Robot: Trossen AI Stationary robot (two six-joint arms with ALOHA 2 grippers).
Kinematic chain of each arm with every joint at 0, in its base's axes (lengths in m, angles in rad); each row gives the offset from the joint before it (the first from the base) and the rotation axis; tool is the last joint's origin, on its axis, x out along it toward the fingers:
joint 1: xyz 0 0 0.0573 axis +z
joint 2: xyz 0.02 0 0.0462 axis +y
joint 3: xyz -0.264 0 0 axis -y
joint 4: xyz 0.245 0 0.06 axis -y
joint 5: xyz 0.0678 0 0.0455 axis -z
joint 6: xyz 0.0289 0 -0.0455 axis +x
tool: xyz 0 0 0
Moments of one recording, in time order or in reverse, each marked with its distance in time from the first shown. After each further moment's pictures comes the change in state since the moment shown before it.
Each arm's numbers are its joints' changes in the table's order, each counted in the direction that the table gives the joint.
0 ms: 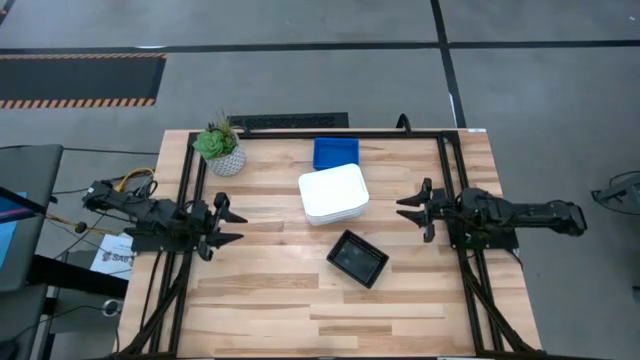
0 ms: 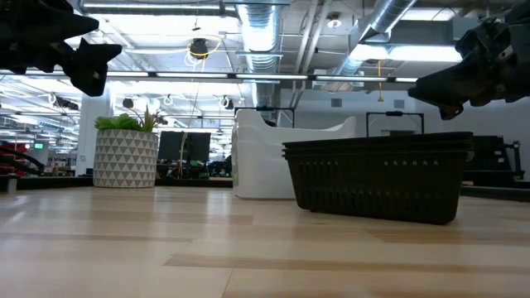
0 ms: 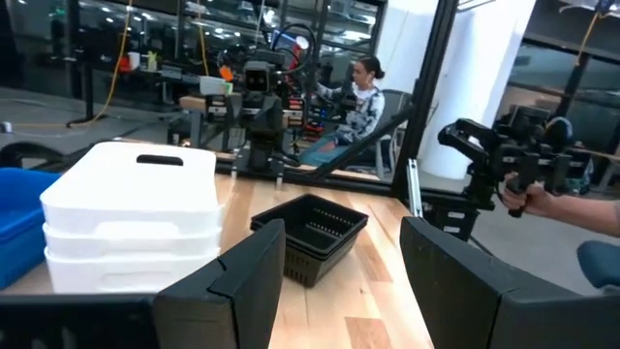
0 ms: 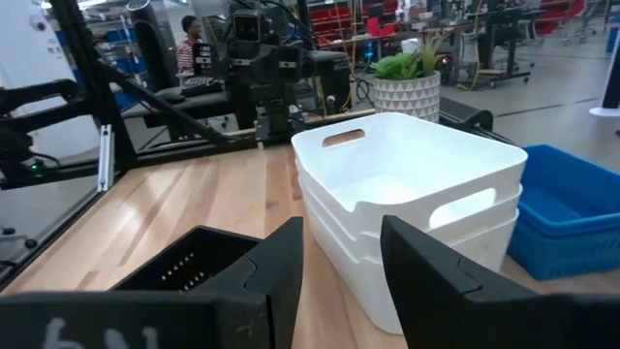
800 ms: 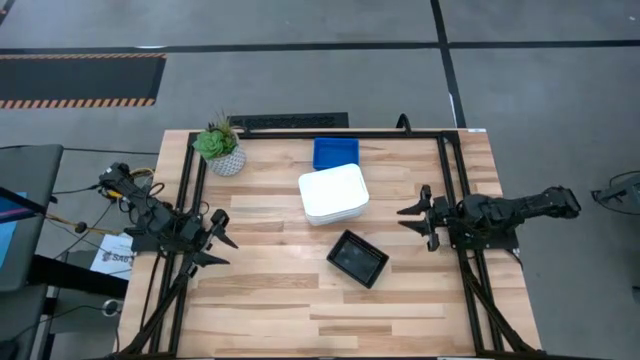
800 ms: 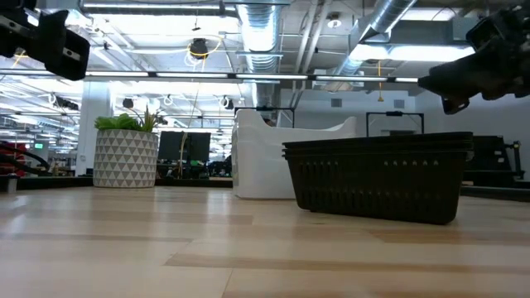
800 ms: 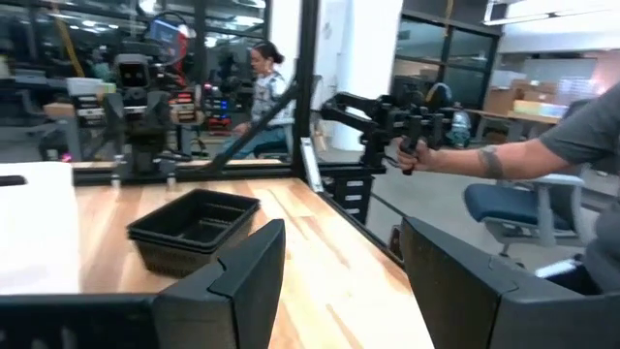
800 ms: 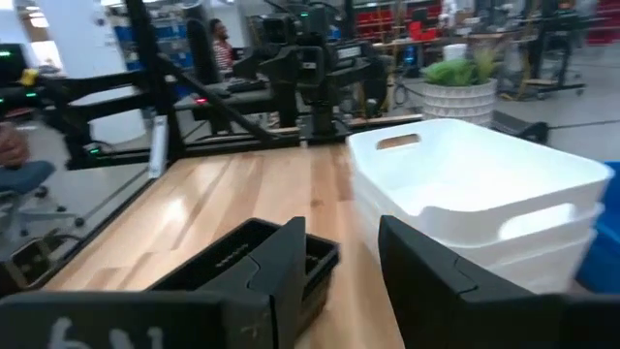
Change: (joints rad) left arm -0.303 0.000 0.000 0.000 -0.006 0.092; right arm 0.221 0.000 0.000 0.018 0.103 -0.011
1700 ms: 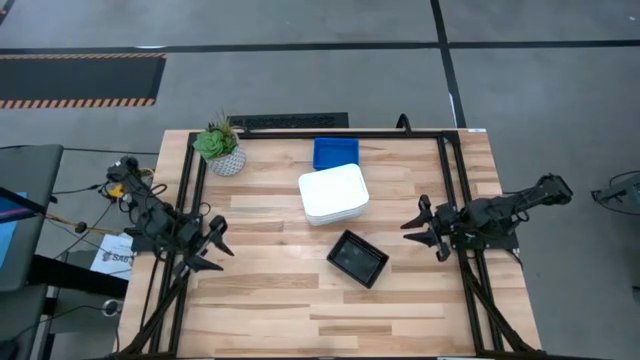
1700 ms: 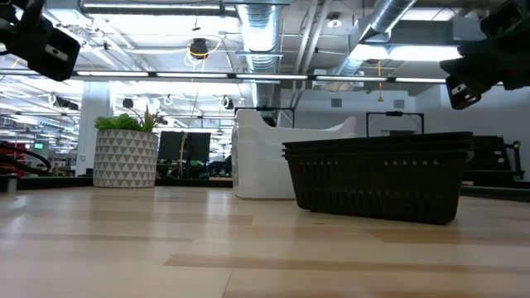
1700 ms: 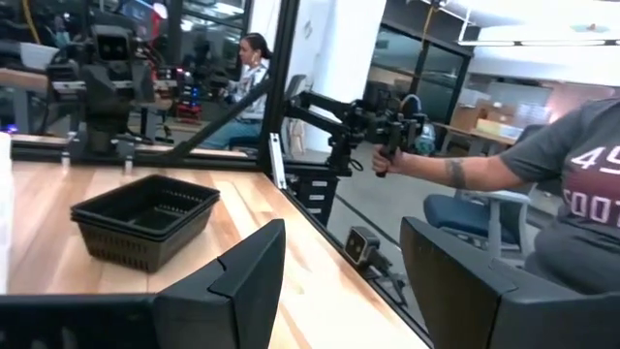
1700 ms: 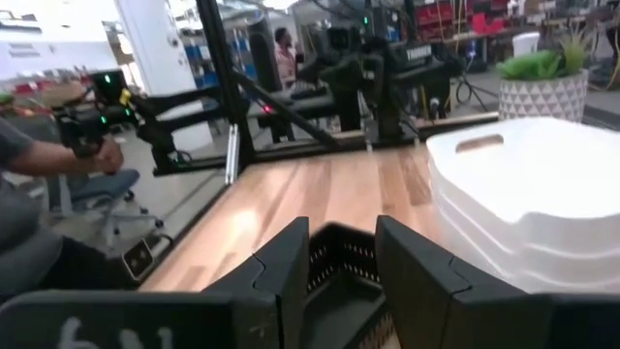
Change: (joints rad) left arm -0.126 0.000 0.003 0.008 -0.063 -0.107; right arm 0.178 0.000 0.002 0.055 0.012 0.074
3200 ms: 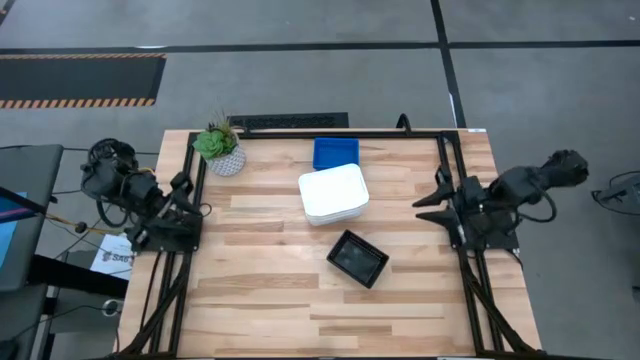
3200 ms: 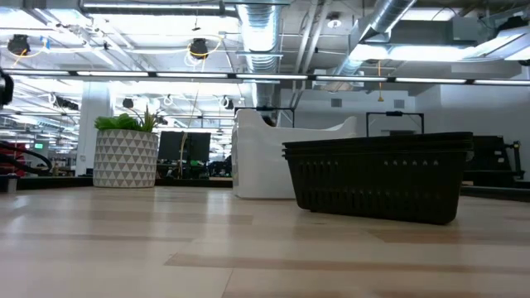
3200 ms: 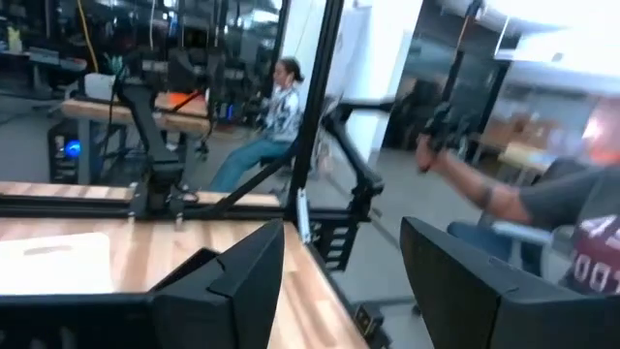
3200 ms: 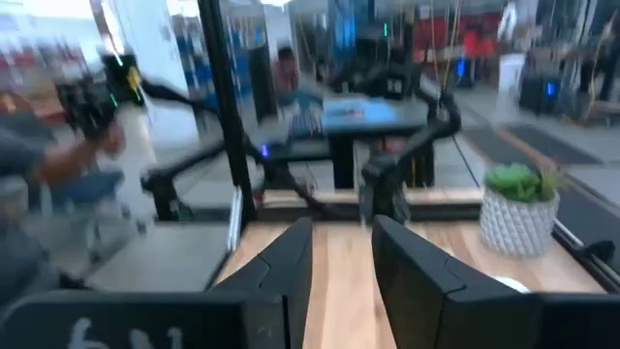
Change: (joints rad) left arm -0.073 0.237 0.749 -0.536 -0.174 -0.012; right arm 0.123 0.532 0.847 -0.337 0.143 -0.094
